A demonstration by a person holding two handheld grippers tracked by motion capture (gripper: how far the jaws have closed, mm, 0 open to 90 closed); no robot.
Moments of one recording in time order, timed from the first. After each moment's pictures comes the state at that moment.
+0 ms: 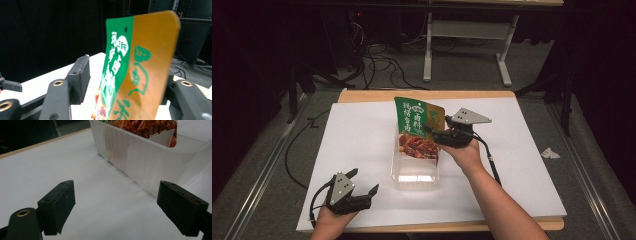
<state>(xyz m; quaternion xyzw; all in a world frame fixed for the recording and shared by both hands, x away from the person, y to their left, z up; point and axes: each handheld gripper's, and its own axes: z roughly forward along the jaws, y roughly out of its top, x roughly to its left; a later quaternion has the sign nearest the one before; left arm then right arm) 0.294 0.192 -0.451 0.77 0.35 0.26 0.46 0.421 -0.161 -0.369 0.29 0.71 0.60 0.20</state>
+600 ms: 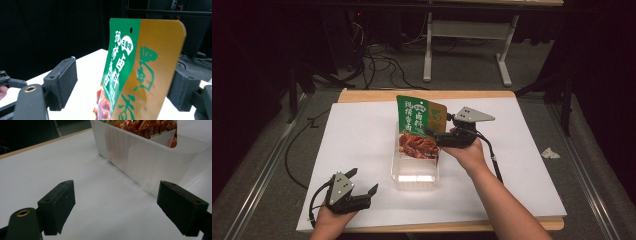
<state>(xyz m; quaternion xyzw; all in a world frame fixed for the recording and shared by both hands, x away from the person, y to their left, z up) 0.295 0.193 -0.450 0.77 0.35 0.26 0.47 0.417 -0.167 -0.361 0.31 0.72 0.59 0.19</state>
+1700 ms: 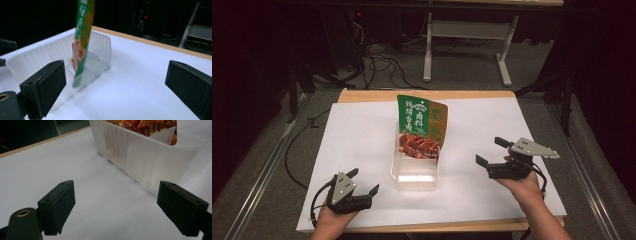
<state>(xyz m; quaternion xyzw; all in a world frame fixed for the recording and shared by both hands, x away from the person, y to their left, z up) 0.295 0.190 -0.451 0.77 0.35 0.26 0.46 0.330 -0.293 -0.386 0.37 0.72 0.53 0.23</state>
